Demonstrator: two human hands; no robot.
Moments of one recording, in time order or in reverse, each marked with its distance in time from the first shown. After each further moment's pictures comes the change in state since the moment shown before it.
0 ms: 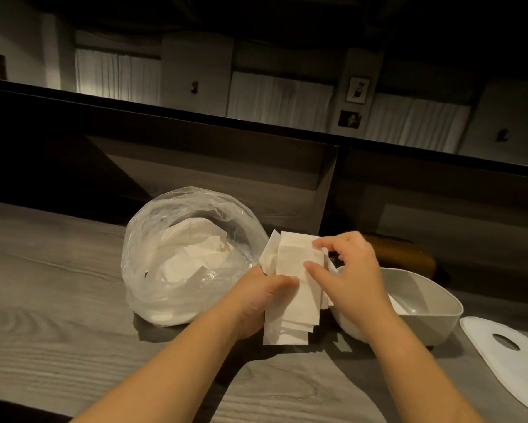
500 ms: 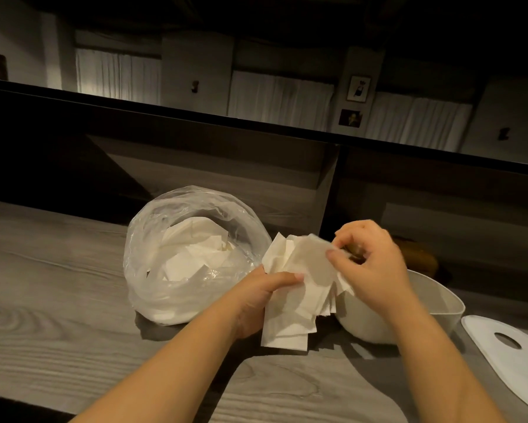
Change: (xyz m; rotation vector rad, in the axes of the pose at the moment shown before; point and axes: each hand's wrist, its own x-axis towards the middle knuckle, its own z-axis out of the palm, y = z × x) left_hand -0.004 0.003 -0.001 -0.051 -0.104 -0.016; right_hand 0.006 0.004 -0.028 0.087 0.017 -0.120
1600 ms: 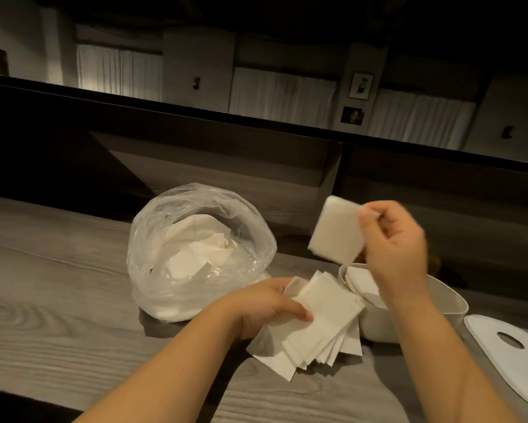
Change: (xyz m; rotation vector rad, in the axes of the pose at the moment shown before) left_hand 0.001 -0.006 -0.010 0.391 -0.135 -0.173; right_hand 0.007 -0.016 -0.006 0.319 0.266 0.056
